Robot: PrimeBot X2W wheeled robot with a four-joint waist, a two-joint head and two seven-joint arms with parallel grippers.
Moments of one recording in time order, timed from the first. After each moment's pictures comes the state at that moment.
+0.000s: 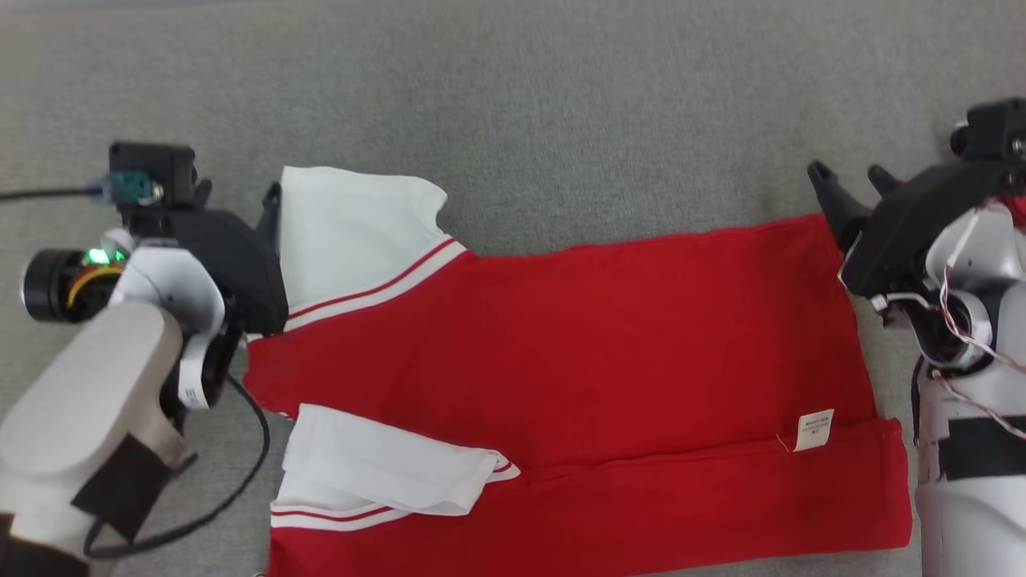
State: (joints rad) left arm -0.85 0.50 -0.67 0.40 -0.79 0.22 0.26; right arm -0.63 -0.18 -0.21 0.14 0.24 0.13 0.76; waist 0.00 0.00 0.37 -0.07
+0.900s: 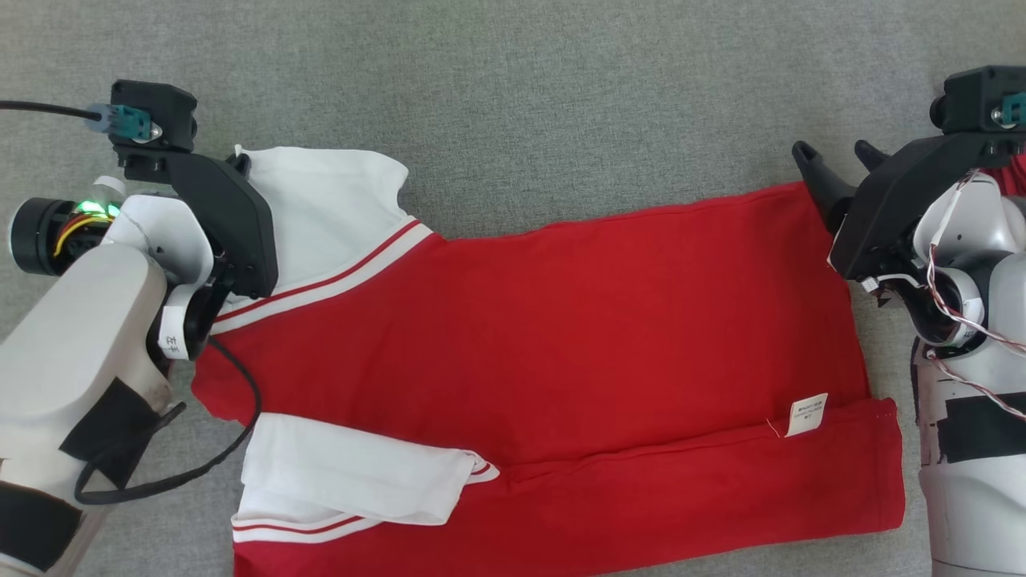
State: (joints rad) left arm -1.00 0.48 -0.72 0.56 -0.81 0.13 0.42; right arm -0.69 -0.22 -0.13 0.18 0.26 0.13 0.76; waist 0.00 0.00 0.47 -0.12
